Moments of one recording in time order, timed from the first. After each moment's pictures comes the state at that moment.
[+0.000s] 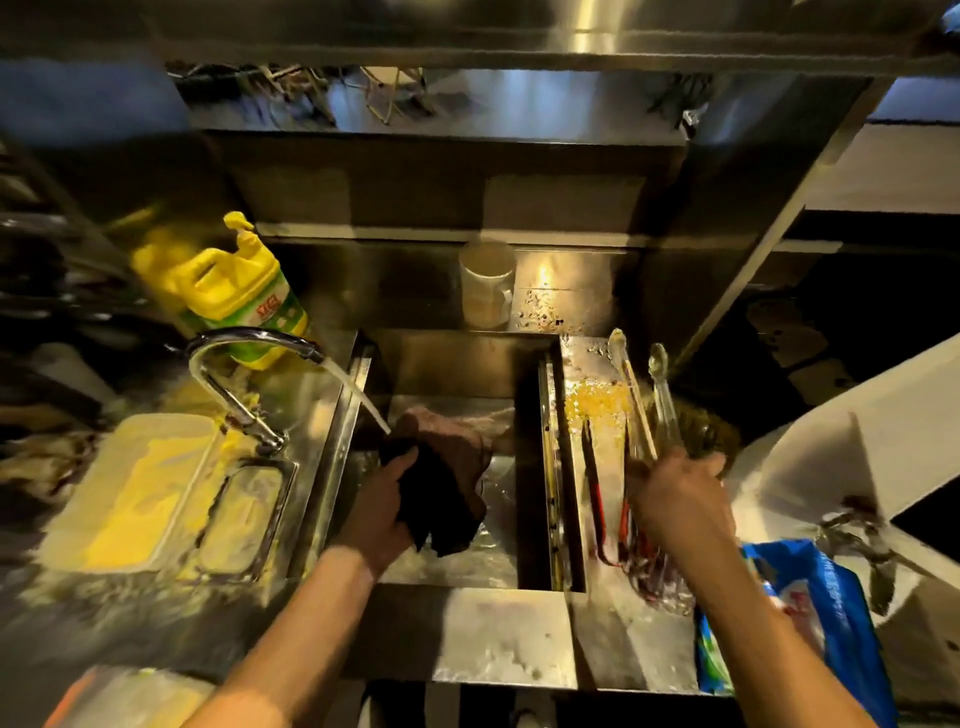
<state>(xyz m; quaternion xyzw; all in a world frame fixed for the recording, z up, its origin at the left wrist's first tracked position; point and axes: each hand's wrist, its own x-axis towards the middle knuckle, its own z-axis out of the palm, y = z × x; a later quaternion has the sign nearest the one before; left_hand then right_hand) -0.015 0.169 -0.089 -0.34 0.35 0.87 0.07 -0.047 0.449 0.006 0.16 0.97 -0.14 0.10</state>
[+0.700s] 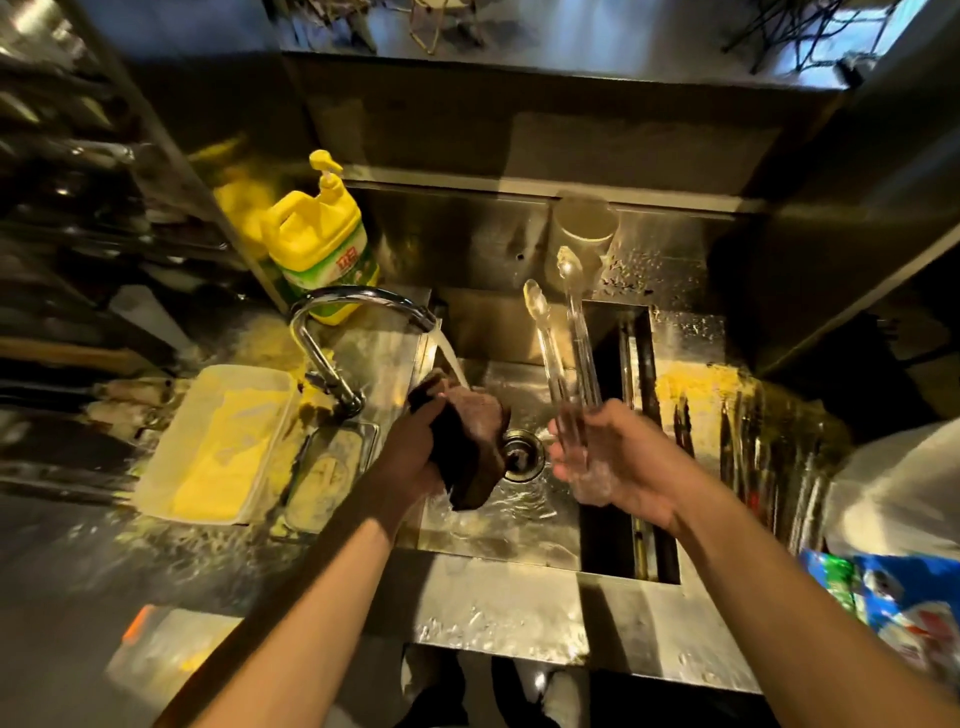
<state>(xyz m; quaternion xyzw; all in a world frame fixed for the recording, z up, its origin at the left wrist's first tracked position) -0.037 0.070 -0.092 -0.36 0.35 0.86 0.08 -0.067 0.307 -0.002 0.12 0.49 -0.74 0.45</state>
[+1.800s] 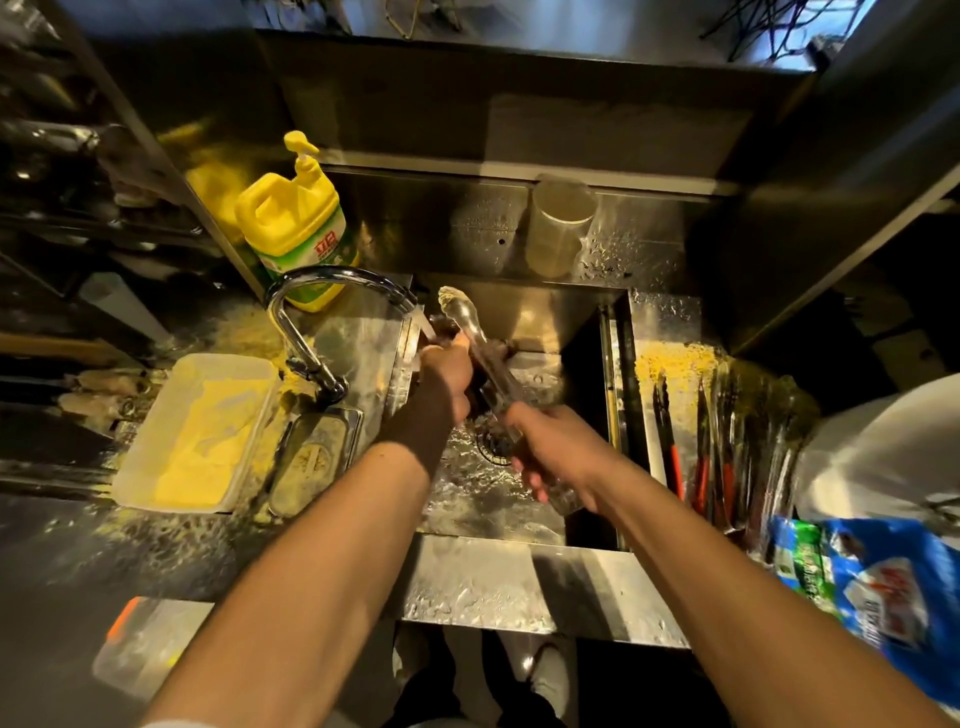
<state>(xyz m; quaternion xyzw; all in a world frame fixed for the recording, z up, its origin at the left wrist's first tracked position) -0.116 0.109 -0.078 -0.42 0.49 0.76 0.00 -0.037 0.261 0.005 0.06 0.74 -0.55 0.39</state>
